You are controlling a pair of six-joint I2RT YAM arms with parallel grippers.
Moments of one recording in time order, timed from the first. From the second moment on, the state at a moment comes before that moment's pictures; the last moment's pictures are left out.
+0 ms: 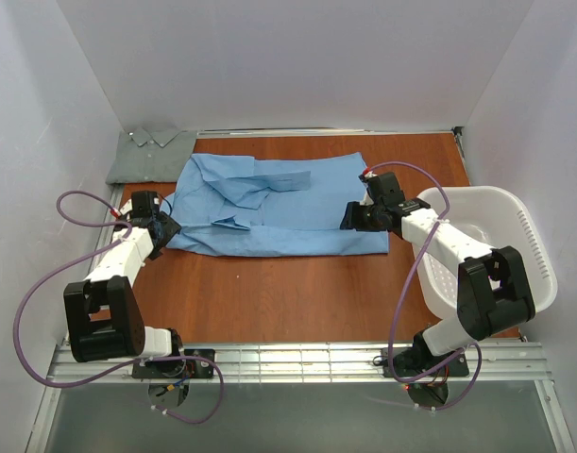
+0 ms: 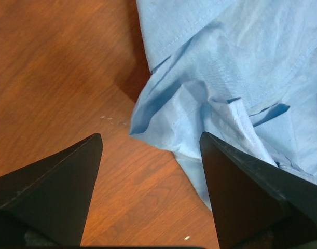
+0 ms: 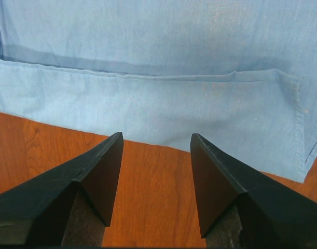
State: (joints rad) left arm 0.12 1.36 0.83 -0.51 -0.15 -0.74; right arm 0.39 1.50 0.99 -0.43 -0.17 0.39
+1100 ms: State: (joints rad) left arm 0.12 1.46 0.84 -0.60 -0.24 -0.65; right arm 0.34 1.55 0.87 -0.39 -0.12 0.38
